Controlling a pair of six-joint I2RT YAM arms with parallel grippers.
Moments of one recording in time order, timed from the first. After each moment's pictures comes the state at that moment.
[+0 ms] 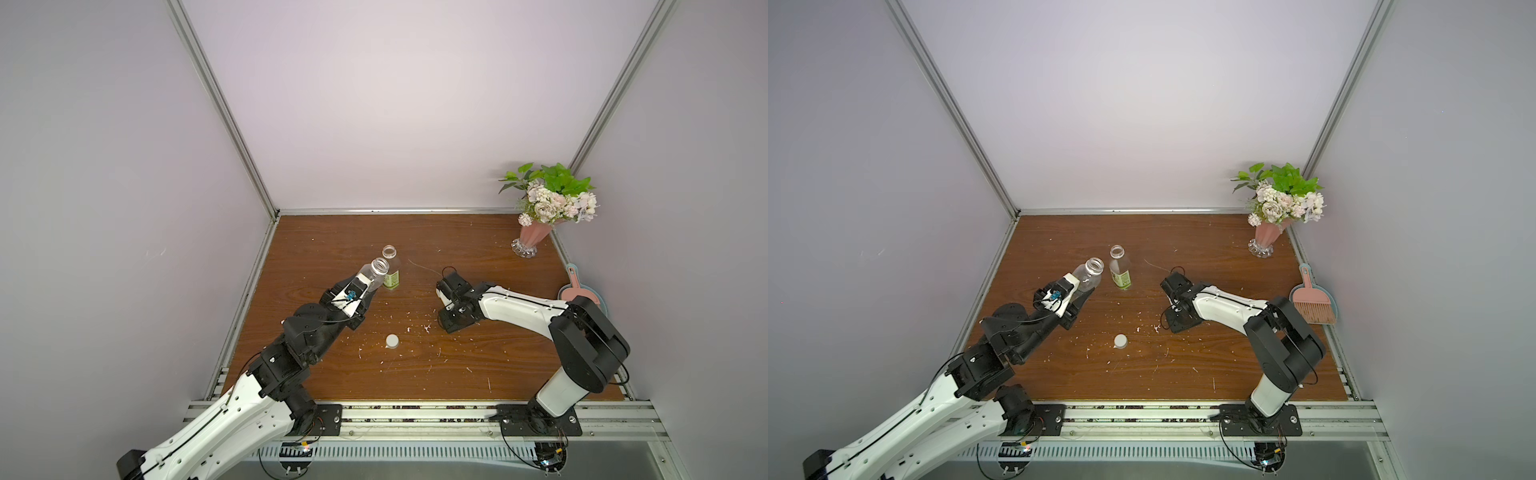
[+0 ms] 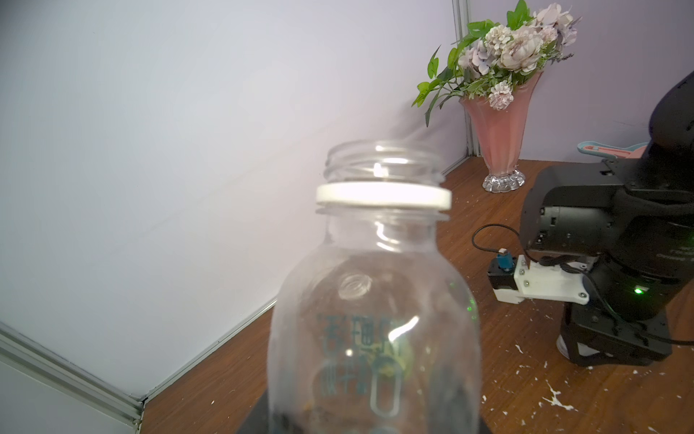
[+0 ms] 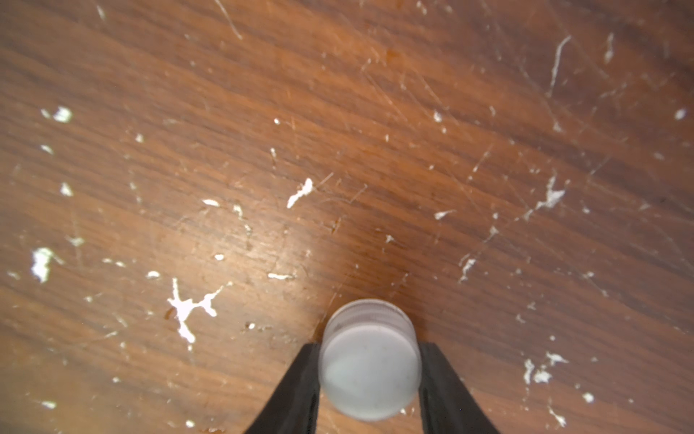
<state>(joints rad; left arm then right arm) -0.77 0.60 0.62 -0.11 -0.27 0.34 0.70 1.66 0.97 -0.61 0.08 0.28</state>
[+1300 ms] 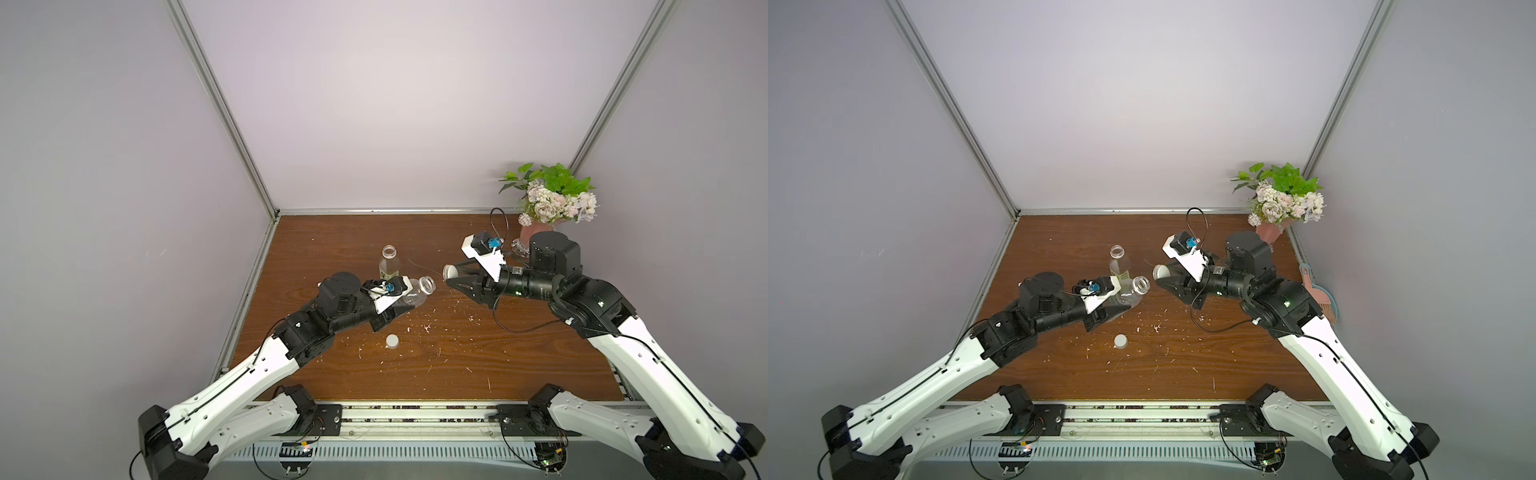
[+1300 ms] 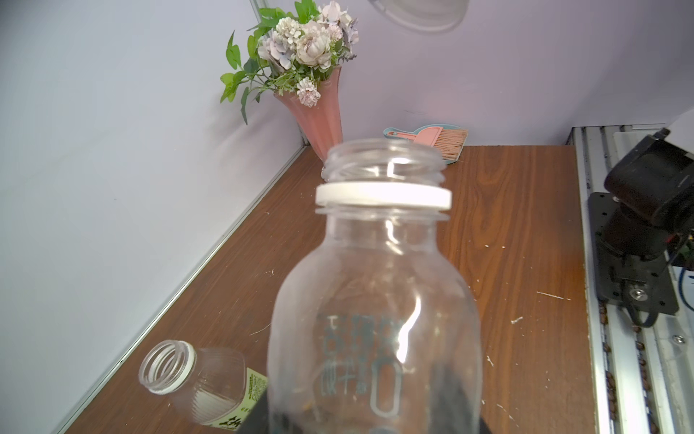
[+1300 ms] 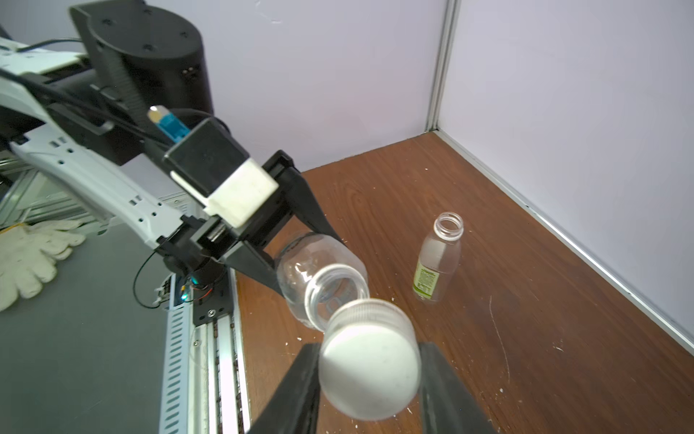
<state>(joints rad) -0.78 0.93 0.86 -0.28 0.25 0.36 0.62 1.05 1.35 -0.72 -0.52 -0.22</state>
